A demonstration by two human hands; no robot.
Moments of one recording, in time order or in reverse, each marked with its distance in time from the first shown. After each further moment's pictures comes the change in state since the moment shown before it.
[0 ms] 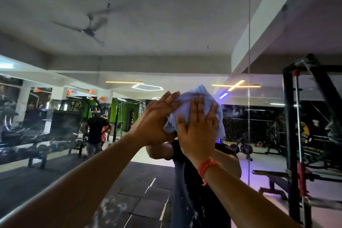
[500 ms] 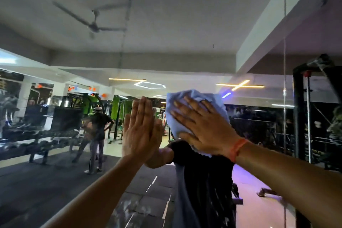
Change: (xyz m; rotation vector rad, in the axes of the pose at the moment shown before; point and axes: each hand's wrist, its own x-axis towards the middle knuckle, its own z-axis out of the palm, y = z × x) left_hand -0.089 -0.063 0.002 0.168 0.181 -0.494; right_hand 0.041 -0.010 0.027 -0.487 -0.147 -0.875
